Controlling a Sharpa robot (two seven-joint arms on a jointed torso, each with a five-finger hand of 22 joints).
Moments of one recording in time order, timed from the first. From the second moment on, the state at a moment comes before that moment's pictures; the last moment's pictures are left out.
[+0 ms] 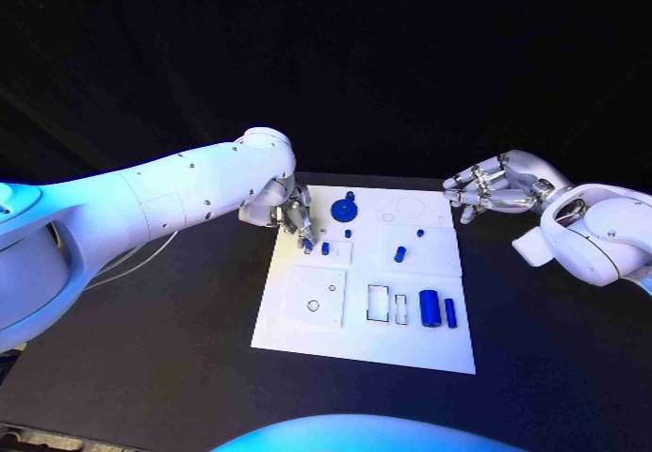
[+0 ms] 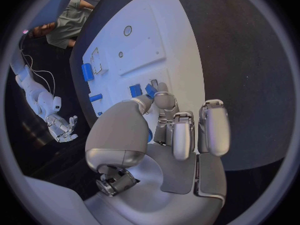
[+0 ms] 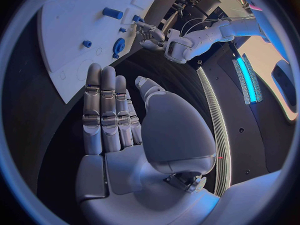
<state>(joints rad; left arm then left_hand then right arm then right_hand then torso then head) 1.35 -0.52 -0.03 1.06 -1.08 0.63 -0.61 1.14 -0.05 0.44 0.19 0.05 0.98 0.04 0.50 0.59 1.35 -0.04 0.96 0.83 1.47 -0.09 1.56 1.31 0.07 1.46 0.01 1.41 1.31 1.35 -0.93 -0.13 1.52 -0.71 -0.31 0.08 1.33 -0.12 0.20 0.16 0.36 1.04 0.15 0.10 0.15 1.30 0.07 0.13 0.34 1.41 0.01 0.16 0.55 0.19 1.34 0.11 0.19 0.23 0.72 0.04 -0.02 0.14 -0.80</state>
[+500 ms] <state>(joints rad) 1.34 -0.54 -0.03 1.09 -1.07 0.60 -0.61 1.15 -0.05 0.43 0.18 0.05 0.98 0.04 0.50 0.59 1.35 -0.04 0.96 0.83 1.47 -0.09 1.56 1.31 0.07 1.46 0.01 1.41 1.31 1.35 -0.93 -0.13 1.52 -0.71 -0.31 0.08 1.33 -0.12 0.20 0.16 0.36 1.04 0.15 0.10 0.15 1.30 0.07 0.13 0.34 1.41 0.01 0.16 0.55 0.19 1.34 0.11 0.19 0.23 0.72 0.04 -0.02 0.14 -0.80</state>
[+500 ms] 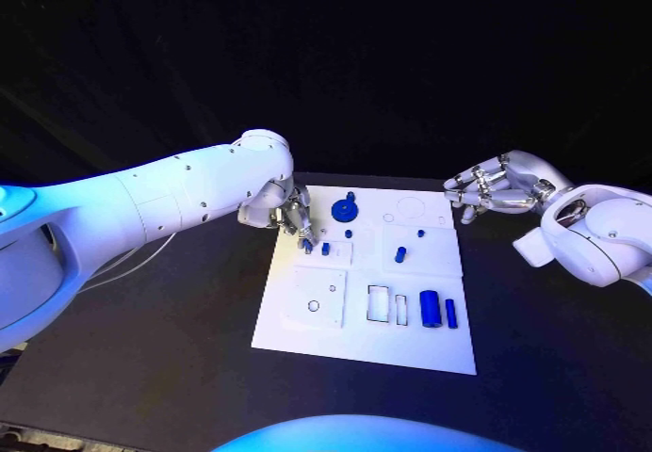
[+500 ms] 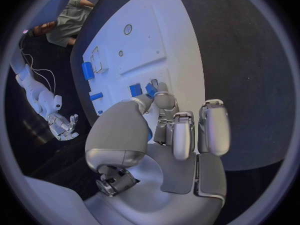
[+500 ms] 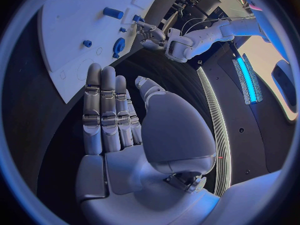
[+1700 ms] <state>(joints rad) 1.34 -0.57 -0.03 1.15 -1.07 0.55 -0.62 1.13 -0.07 0.40 0.21 0.05 0.99 0.04 0.48 0.59 1.35 -0.04 0.96 0.84 1.47 -0.09 1.56 1.31 0.07 1.46 0.01 1.41 1.31 1.35 -0.93 -0.13 1.51 -0.71 -0.31 0.09 1.33 -0.12 0.20 0.16 0.36 1.04 0.15 0.10 0.15 1.30 0.07 0.13 0.34 1.41 0.01 0.16 0.55 0.19 1.34 0.11 0.19 0.23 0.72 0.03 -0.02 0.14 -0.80</state>
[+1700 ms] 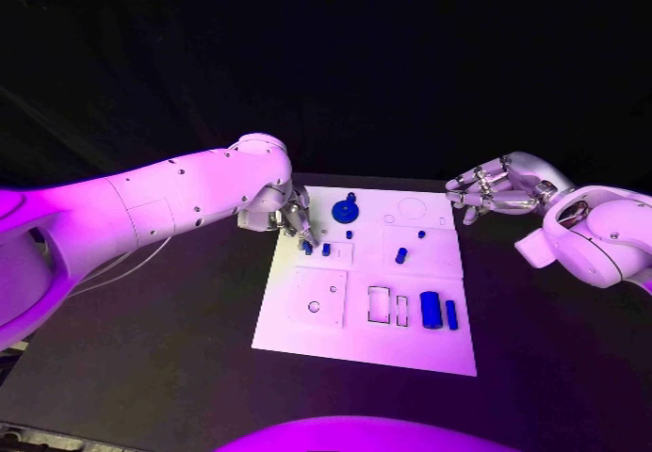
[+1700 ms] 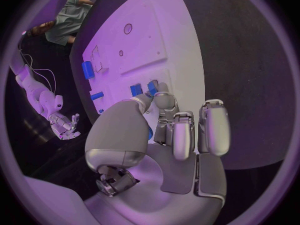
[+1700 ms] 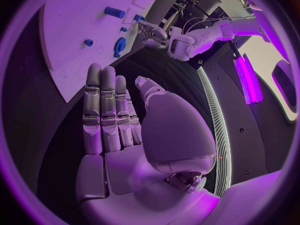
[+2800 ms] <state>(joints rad) 1.33 -0.60 -0.03 1.20 -1.08 0.50 -0.63 1.13 -0.08 0.39 0.22 0.05 0.99 0.04 0.48 0.59 1.35 -0.04 0.96 0.83 1.47 -0.09 1.56 1.31 0.07 1.46 0.01 1.41 1.31 1.35 -0.92 -0.13 1.51 -0.71 -0.31 0.09 1.33 -0.12 0.20 0.16 0.36 1.04 0.15 0.10 0.15 1.29 0.07 0.13 0.34 1.41 0.01 0.16 0.55 0.19 1.34 0.11 0.18 0.23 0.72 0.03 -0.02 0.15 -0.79</state>
